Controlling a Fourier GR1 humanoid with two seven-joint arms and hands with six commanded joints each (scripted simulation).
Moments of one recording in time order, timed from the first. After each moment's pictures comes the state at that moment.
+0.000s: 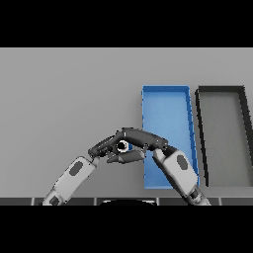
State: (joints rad) left arm -0.32 0.19 -0.56 -1.56 0.00 -0.31 -0.02; right arm -0.48 -0.04 0.37 -1.83 -0.26 0.60 0.36
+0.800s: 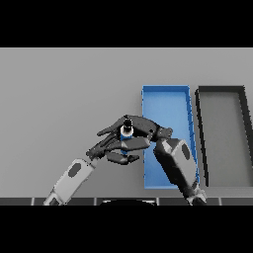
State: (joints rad) left arm -0.28 0.18 -0.54 -1.56 0.02 -0.29 0.07; right arm -0.61 -0.01 0.26 -1.83 -0.65 0.44 0.61
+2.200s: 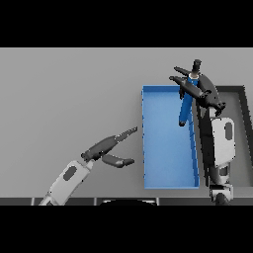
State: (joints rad) left arm -0.24 0.23 -0.54 -1.63 0.01 -0.28 0.09; right arm -0.64 -0.31 -0.13 -1.37 -0.41 0.18 0.61
